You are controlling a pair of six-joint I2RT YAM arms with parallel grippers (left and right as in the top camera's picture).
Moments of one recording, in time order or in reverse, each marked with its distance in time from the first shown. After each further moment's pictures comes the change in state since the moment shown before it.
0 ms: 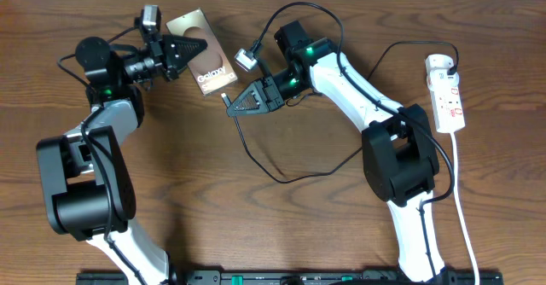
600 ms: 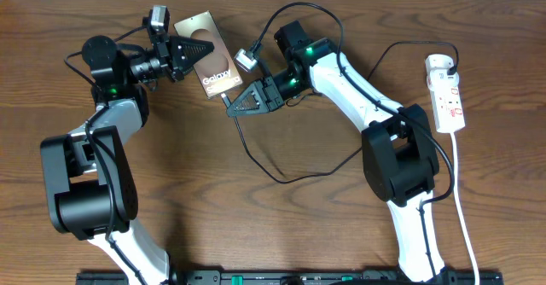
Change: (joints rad) left arm -0.021 0.000 0.000 0.000 0.021 0.000; right arm 0.000 0.000 0.000 -0.001 0.000 0.007
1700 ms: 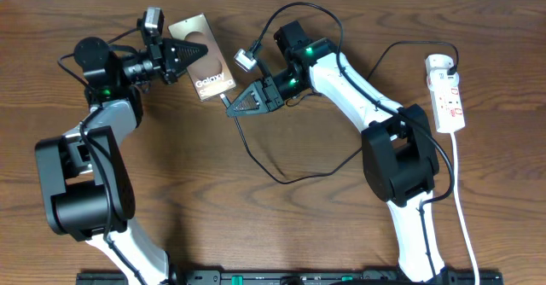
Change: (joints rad) left arm 0.037 0.000 0.000 0.000 0.053 -0.007; right arm 0.000 0.000 0.000 0.003 0.000 0.000
